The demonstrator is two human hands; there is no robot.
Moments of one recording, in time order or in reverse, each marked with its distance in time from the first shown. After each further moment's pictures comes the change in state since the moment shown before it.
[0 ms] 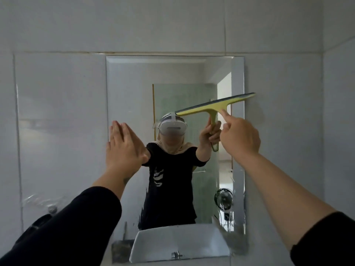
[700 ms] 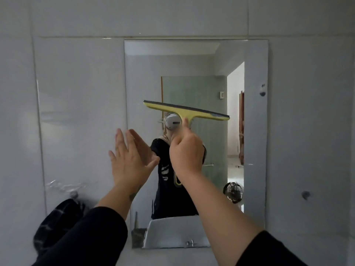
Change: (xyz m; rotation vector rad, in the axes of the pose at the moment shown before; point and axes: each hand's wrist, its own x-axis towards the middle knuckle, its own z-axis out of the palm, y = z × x) left_hand -0.043 -0.044 0.019 -0.044 0.049 -0.019; right_hand -0.085 -0.107 0.107 0.372 0.014 0.004
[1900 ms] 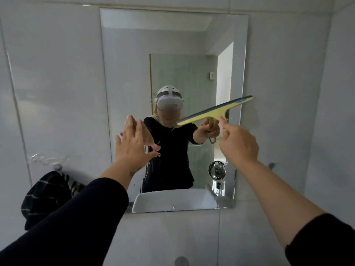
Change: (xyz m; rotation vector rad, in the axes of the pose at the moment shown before) left_hand -0.032 0.031 0.016 0.133 -0.256 0.154; right_hand 0.001 0.111 -0.135 -0.471 -0.173 0.082
